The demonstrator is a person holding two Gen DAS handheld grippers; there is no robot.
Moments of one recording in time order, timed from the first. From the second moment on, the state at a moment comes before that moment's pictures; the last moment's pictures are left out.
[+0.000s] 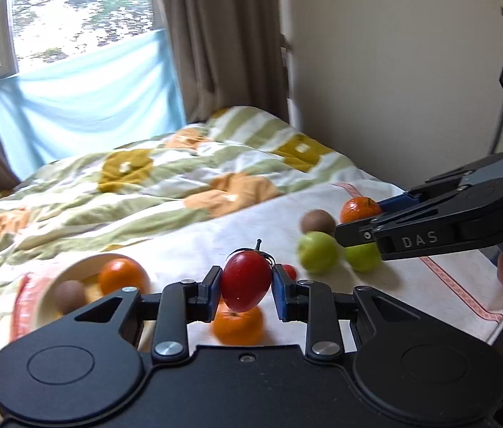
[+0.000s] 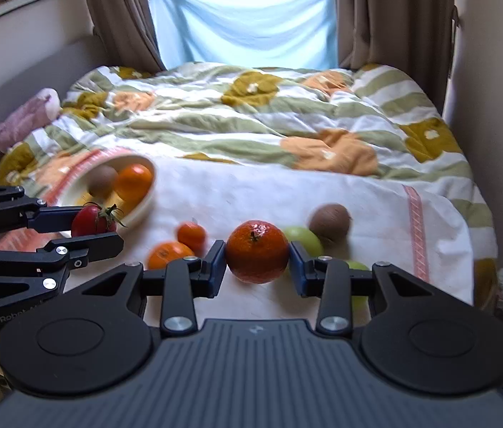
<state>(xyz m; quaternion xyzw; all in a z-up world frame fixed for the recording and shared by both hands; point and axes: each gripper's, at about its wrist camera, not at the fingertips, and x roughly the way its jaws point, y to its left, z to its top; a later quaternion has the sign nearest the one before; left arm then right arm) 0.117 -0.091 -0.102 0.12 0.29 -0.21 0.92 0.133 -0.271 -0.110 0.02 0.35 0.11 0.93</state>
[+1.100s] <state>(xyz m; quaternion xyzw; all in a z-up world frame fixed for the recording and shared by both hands) 0.279 0.105 -0.161 0.08 0.42 -0.16 0.89 0.265 -0.026 -0.162 0.01 0.44 0.14 0.89</state>
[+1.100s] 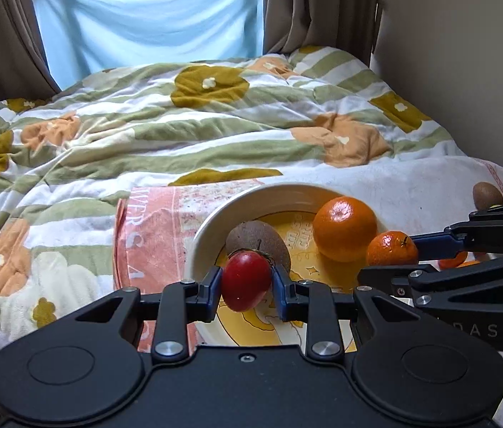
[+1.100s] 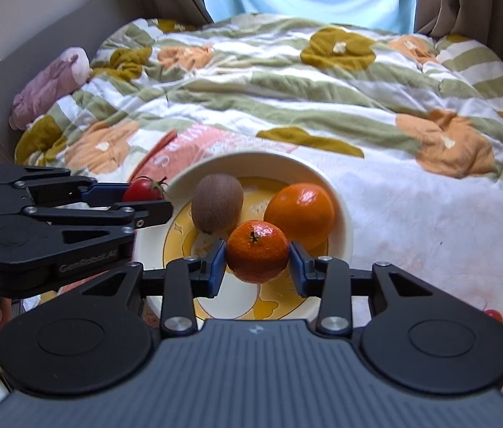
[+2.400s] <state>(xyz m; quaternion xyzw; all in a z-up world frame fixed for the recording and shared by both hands) 0.237 0.142 -0.132 0.09 0.37 -0.16 0.91 0.275 -0.016 -0.194 -0.04 0.45 0.16 0.88</state>
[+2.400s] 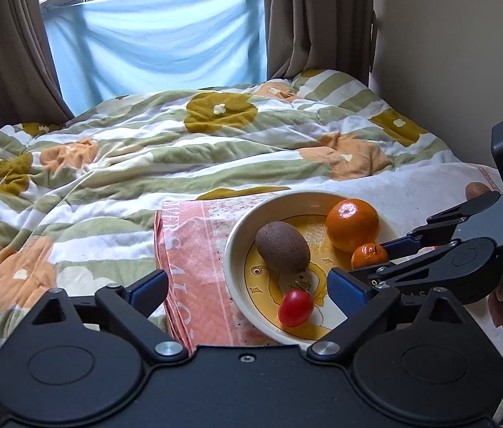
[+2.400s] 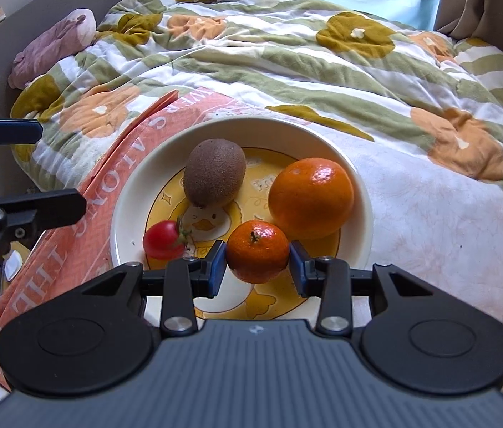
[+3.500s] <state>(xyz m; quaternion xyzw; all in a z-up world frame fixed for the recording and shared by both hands) 0.190 0.123 -0.062 0.06 0.32 -0.12 0.94 0.186 -0.063 -0.093 -0.03 0.34 0.09 0.94</state>
